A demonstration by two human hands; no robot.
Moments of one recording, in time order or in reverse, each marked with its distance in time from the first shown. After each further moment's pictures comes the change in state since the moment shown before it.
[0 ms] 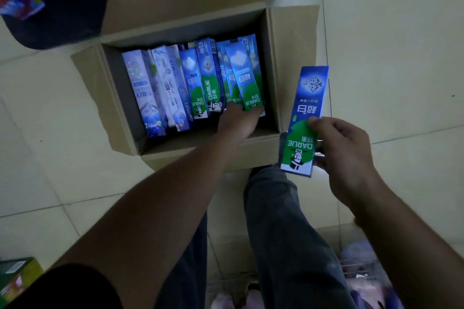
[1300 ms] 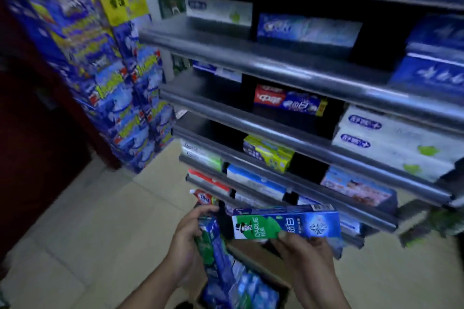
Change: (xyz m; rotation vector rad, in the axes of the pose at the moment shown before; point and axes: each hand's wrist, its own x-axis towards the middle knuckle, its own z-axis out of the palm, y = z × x) left_hand -0.569 0.057 -0.323 -1.275 0.532 0.783; right_hand -0.433 -0.338 0.067 0.239 -0.817 -0.522
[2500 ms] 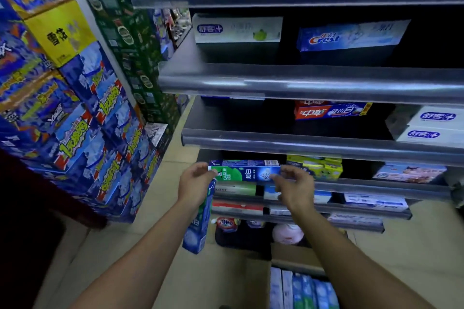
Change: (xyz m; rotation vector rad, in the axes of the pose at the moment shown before) left_hand 0.277 0.156 -0.118 0.432 -0.090 0.029; right_hand 0.162 0.064 0.224 -0.523 0.412 -0.227
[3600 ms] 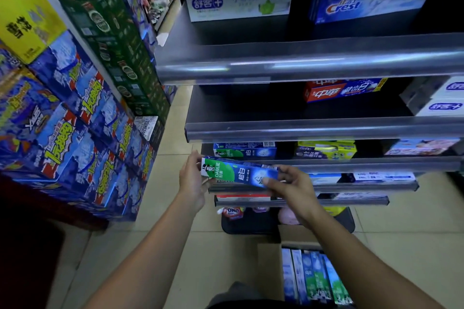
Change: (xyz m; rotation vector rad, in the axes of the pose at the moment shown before) left_hand 0.044 -0.006 -0.019 -0.352 -0.068 -0.287; right_hand -0.017 0.028 0.033 0.152 -0.203 0.073
